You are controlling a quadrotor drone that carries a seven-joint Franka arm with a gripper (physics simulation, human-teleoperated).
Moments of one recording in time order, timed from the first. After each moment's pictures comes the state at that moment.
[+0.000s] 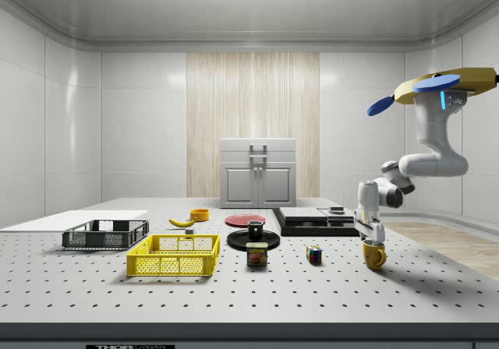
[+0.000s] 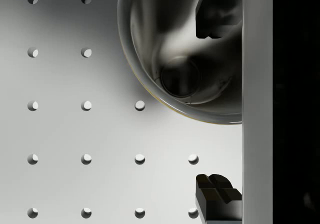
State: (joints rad) arm -1.18 -1.45 1.01 -2.79 -2.14 1.64 1.66
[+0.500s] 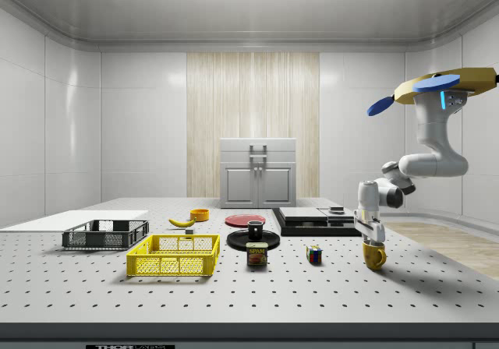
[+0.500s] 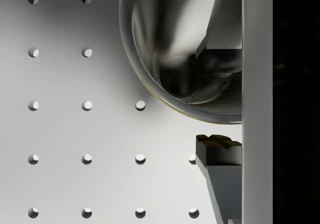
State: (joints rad) arm -1.17 -1.44 1.01 -2.79 -2.14 1.63 1.66
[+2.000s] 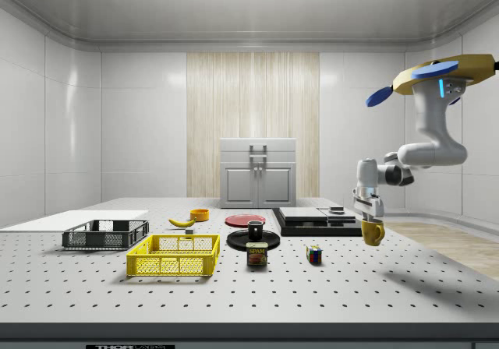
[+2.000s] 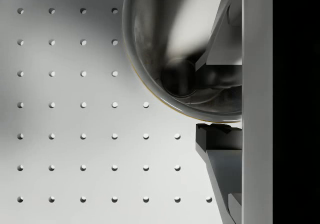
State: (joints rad) arm -1.13 -1.42 1.18 -2.87 -1.98 1.53 1.66
